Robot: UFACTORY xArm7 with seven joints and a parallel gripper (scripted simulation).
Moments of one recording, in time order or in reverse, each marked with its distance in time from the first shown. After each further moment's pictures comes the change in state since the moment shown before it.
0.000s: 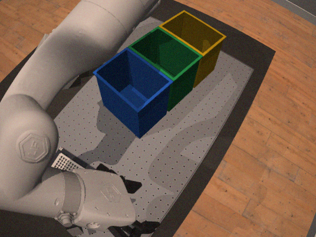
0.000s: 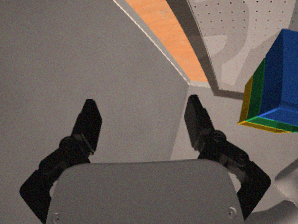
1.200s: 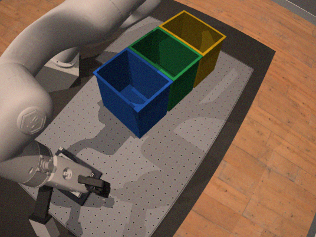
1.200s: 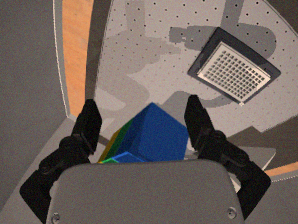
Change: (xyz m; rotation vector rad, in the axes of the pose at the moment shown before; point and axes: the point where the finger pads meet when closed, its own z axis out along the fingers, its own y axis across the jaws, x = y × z) arm 0.076 0.090 -0.051 -0.305 0.247 -0.914
